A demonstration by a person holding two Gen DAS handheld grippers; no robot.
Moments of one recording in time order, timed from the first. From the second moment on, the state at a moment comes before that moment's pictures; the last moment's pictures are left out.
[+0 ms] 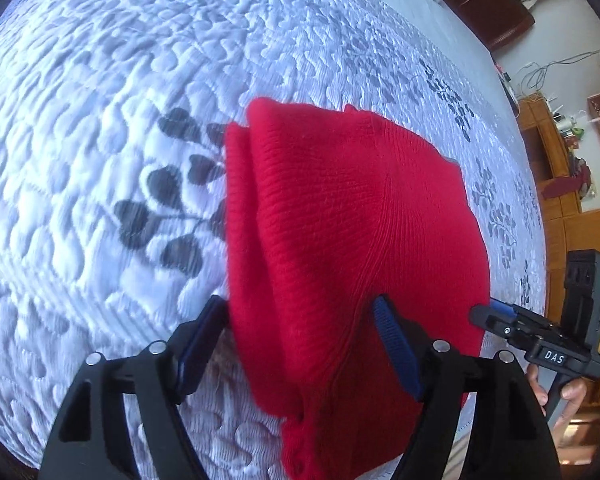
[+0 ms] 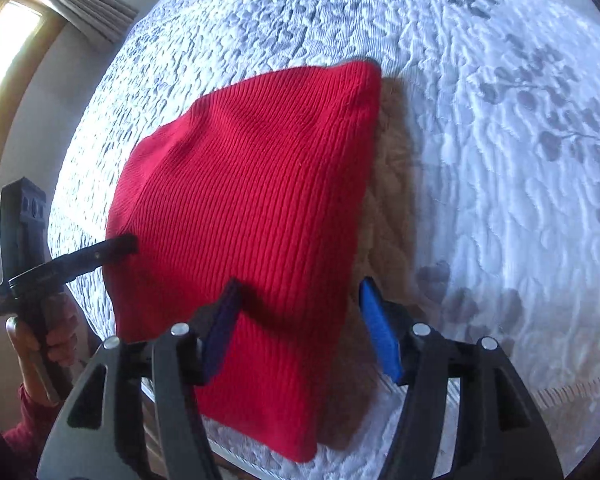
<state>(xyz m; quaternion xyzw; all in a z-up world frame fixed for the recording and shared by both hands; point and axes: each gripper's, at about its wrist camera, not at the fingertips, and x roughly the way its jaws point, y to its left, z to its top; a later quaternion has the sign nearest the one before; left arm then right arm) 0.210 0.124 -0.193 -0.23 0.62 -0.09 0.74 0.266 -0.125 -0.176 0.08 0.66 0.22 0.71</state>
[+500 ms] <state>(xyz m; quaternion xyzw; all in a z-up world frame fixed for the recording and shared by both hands) 0.222 0.112 -0.199 -0.24 0.61 -0.13 0.74 0.280 -0.118 -0.191 0.10 0.67 0.24 0.70</state>
